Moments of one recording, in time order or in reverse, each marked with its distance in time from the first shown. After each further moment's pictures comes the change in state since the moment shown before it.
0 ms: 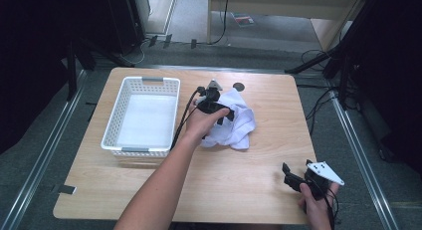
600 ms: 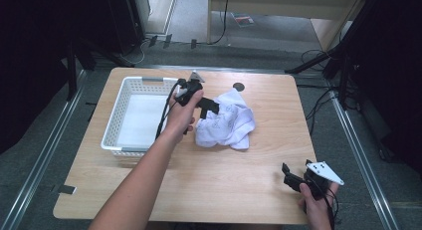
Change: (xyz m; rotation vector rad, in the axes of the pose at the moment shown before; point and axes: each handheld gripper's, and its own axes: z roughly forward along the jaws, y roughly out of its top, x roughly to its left) left arm 0.034 -0.009 -0.067 -0.069 0.072 -0.020; right arm 0.000 0.000 0.000 0.005 0.001 -0.007
